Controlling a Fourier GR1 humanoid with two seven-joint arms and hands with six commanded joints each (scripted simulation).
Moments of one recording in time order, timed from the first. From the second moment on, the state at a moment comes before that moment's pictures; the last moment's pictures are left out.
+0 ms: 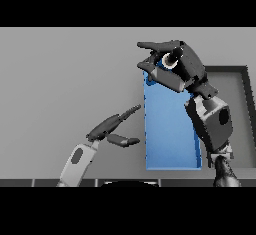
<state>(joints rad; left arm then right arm) -0.17 0.01 -0.39 -1.62 -0.16 -0.41 0.11 -0.96 -0.32 0.05 -1.81 -0.51 -0.05 0.56</state>
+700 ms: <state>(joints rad) -0.15 0.02 -0.39 -1.63 -0.17 -0.41 0.09 -0.48 -0.45 -0.07 -1.81 -0.48 -0.08 0.61</state>
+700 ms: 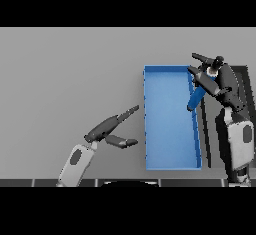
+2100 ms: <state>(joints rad) -0.12 0.03 -0.40 -1.67 -0.16 -0.41 0.12 -0.51 -1.04 0.91 -1.69 -0.83 -0.58 0.61</state>
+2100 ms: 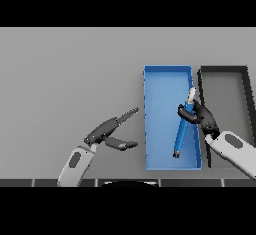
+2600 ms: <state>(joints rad) -0.13 0.03 -0.39 -1.66 -0.17 -0.40 0.12 -0.59 -1.06 1.03 -1.65 -0.85 -0.56 0.58</state>
